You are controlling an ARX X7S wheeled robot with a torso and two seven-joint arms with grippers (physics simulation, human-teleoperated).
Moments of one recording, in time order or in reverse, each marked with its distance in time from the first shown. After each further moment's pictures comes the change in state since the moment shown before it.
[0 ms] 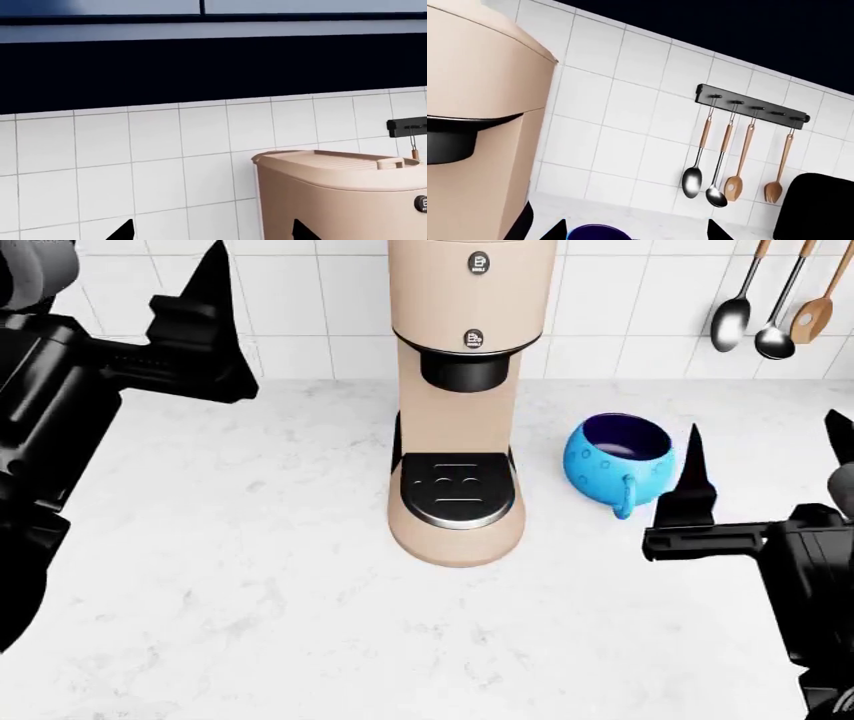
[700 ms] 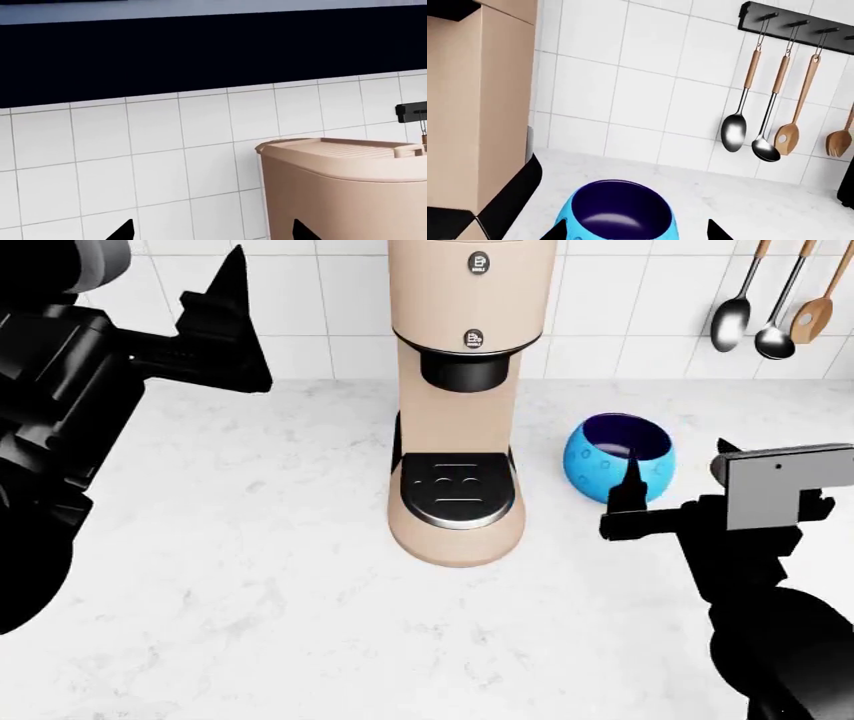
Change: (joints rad) left arm -0.043 0.029 0.061 -0.064 0.072 -0.032 0.035; right arm 0.041 -0.172 -0.262 0.609 -0.412 -0.393 -0.394
